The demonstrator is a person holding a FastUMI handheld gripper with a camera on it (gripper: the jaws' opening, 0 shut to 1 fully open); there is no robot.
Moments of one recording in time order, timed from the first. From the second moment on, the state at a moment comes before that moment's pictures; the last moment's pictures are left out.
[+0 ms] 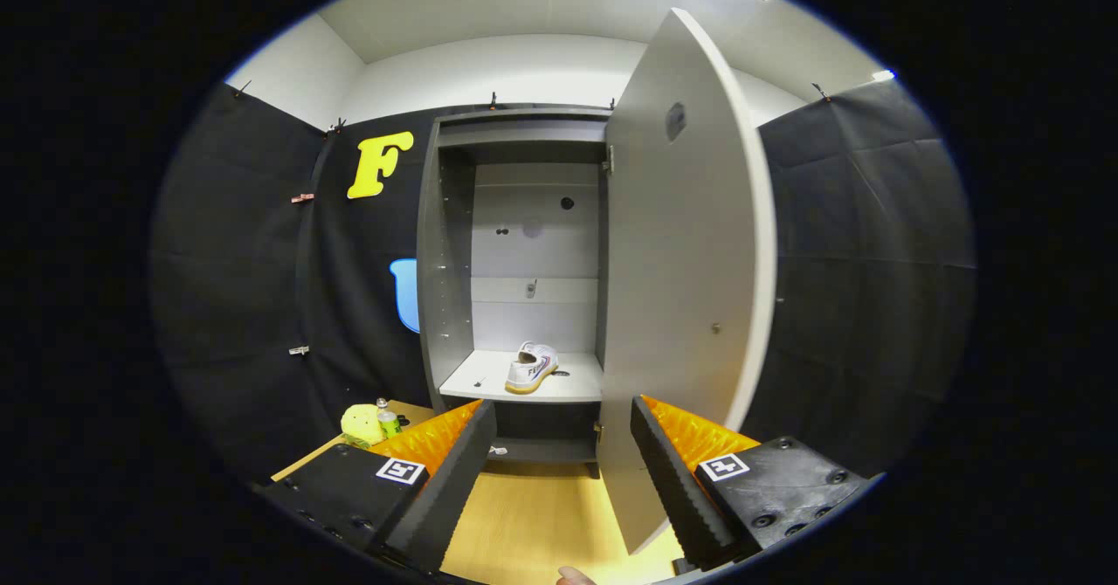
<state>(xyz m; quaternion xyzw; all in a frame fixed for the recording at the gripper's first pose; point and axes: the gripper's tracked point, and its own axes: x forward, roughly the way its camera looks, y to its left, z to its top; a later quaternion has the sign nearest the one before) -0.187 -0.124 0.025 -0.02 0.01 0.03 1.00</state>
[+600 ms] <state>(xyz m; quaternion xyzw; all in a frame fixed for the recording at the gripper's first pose) -0.186 -0.263 0.028 -0.01 -0.01 -0.07 1.00</state>
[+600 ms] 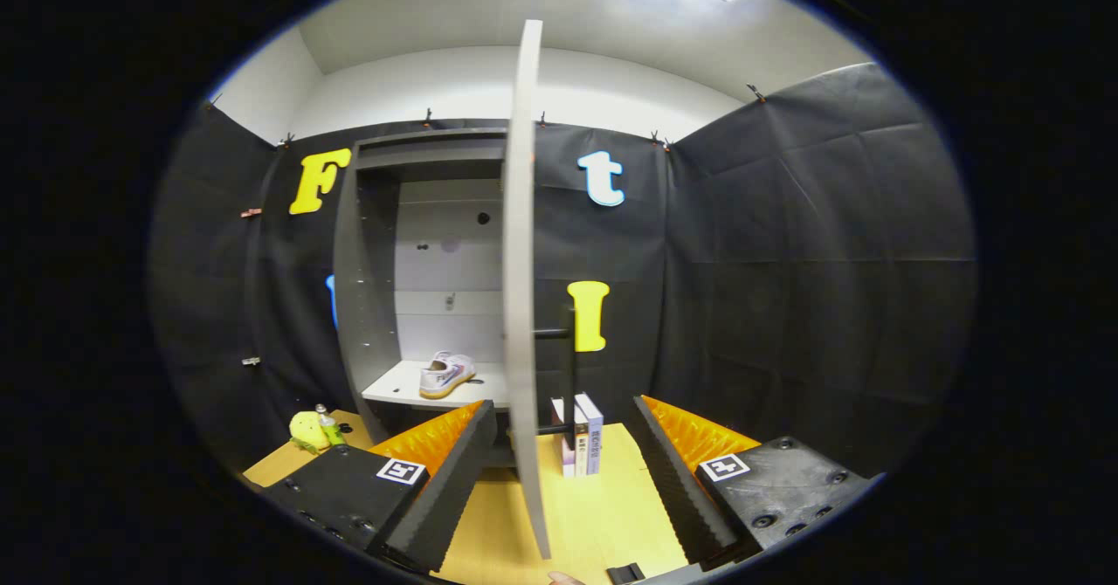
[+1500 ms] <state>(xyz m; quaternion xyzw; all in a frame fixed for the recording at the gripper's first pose) -0.133 -0.308 -0.003 0.04 0.02 -0.08 1.00</state>
